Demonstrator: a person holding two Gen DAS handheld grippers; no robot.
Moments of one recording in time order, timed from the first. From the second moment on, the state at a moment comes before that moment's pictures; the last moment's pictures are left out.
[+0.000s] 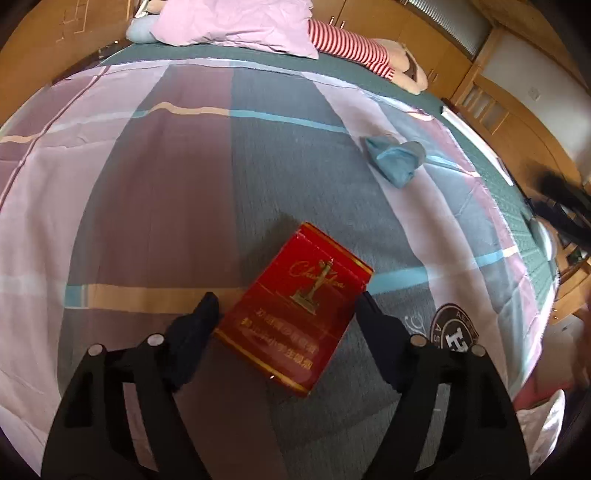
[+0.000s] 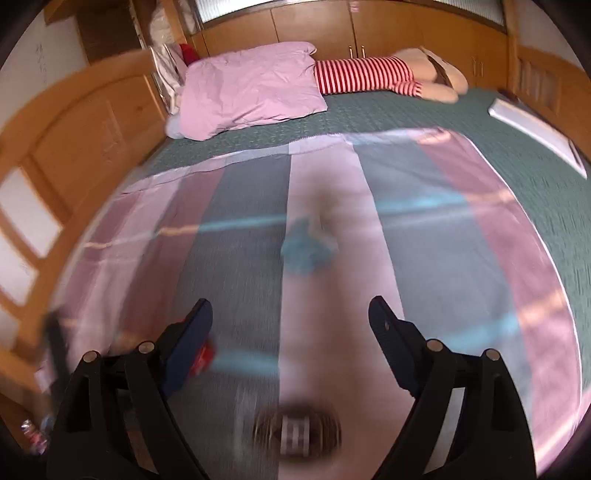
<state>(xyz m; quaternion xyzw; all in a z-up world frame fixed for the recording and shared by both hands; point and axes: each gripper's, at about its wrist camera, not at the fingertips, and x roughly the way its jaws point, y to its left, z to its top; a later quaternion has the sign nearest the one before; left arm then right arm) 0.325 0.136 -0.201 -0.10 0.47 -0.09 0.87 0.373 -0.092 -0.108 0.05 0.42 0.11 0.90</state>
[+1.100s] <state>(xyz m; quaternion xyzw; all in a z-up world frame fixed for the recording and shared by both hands) 0.184 0.114 -0.112 -0.09 0.33 -0.03 0.94 0.195 -0.134 -0.044 0.01 0.36 0.15 0.92</state>
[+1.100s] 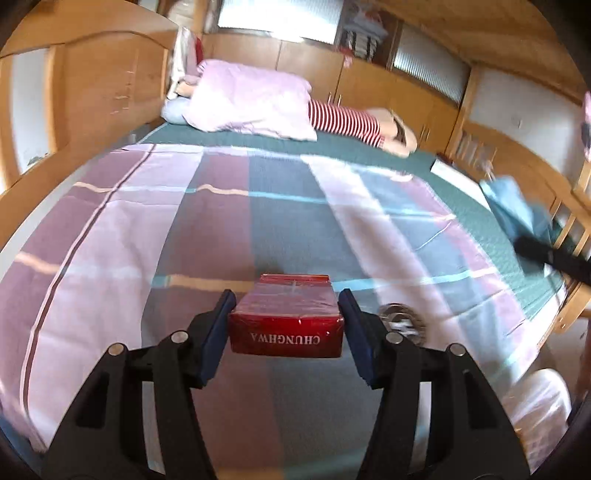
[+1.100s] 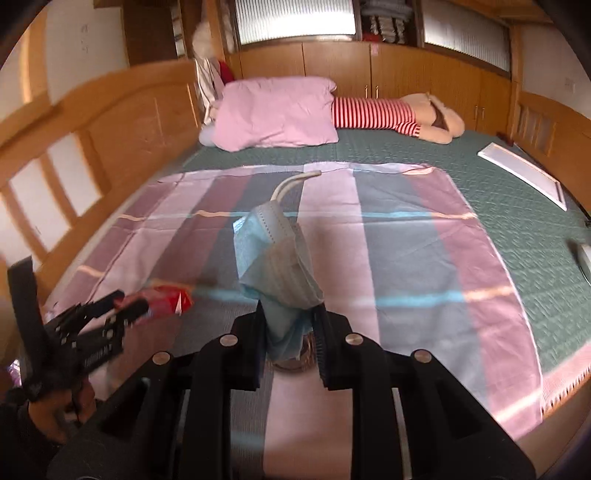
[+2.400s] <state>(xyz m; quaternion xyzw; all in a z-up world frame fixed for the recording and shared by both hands) -0.024 -0.080 -0.033 0.01 0.28 -0.25 0.93 -0.033 -0.292 -0.031 0.17 0.35 0.06 0.92</state>
